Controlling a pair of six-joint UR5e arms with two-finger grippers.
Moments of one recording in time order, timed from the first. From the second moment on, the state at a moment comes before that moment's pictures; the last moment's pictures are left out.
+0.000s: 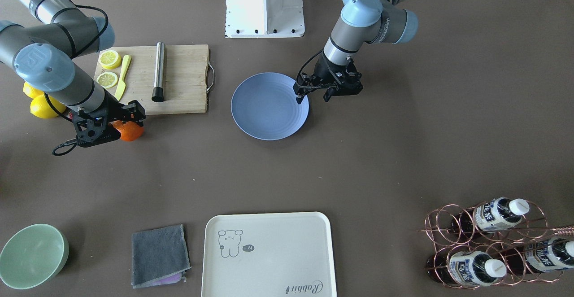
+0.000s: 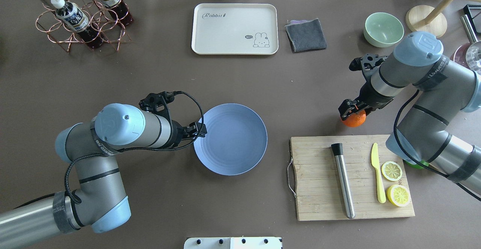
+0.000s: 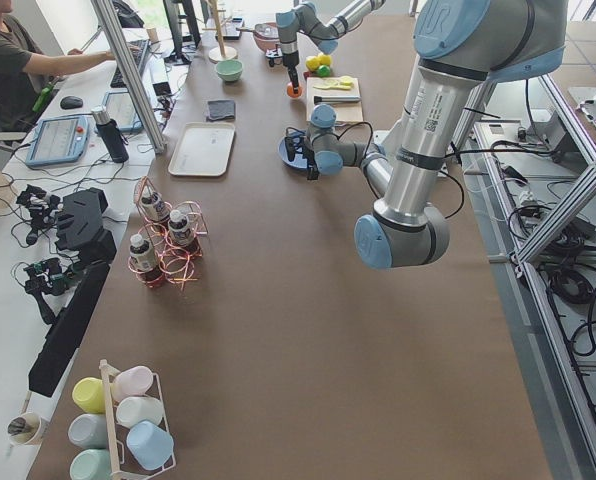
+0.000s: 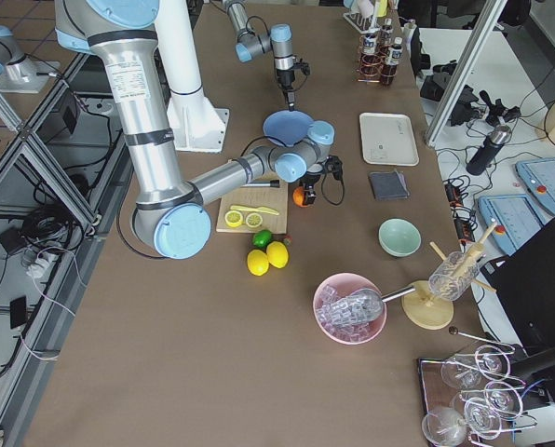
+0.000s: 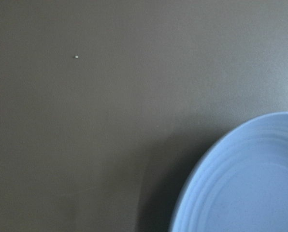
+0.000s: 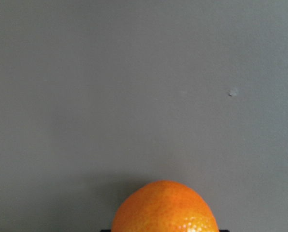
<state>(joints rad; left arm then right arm) -0.45 -1.99 -1.73 -2.07 -1.79 -1.59 0.80 -1.29 1.70 -1.37 2.21 0.73</state>
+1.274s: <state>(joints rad) -0.69 -1.73 -1.79 -2.14 -1.96 -1.27 0.44 -0.79 1.53 -1.39 1.91 1.36</state>
